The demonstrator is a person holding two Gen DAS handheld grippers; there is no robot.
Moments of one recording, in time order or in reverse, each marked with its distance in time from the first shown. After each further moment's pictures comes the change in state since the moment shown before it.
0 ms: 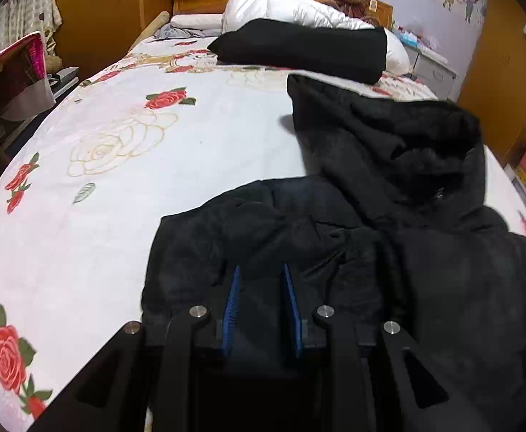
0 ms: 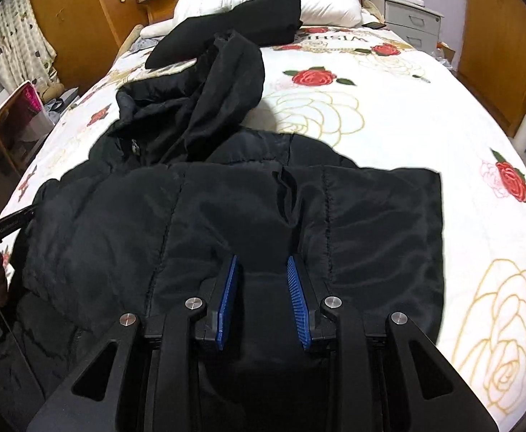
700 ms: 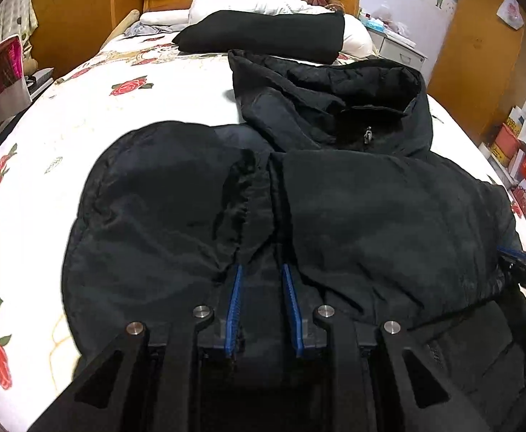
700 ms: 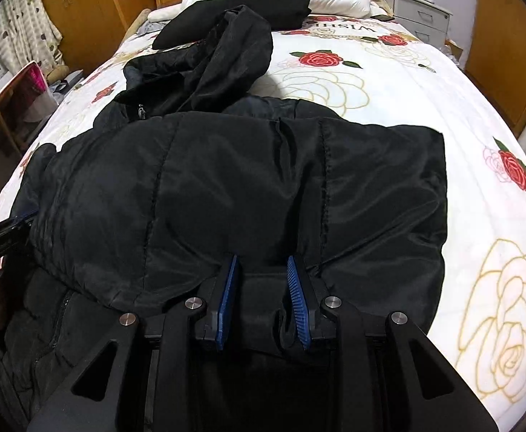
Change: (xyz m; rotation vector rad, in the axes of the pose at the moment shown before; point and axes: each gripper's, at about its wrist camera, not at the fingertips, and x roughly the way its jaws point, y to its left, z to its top) left arm -0.018 -0.047 -0.055 0.062 0.030 -0.087; right arm 0.005 0.005 -0.024 -0.043 0.050 -0.002
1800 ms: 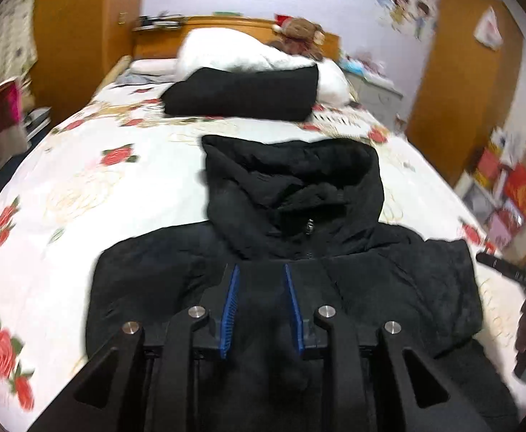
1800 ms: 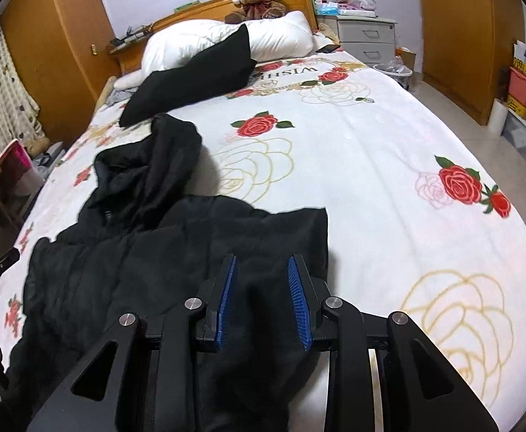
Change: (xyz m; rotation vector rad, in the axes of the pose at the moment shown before) left arm -0.046 -0.047 0.054 0.036 -0.155 -0.035; right arm -0.044 -0.079 0.036 0.175 -0.169 -0.032
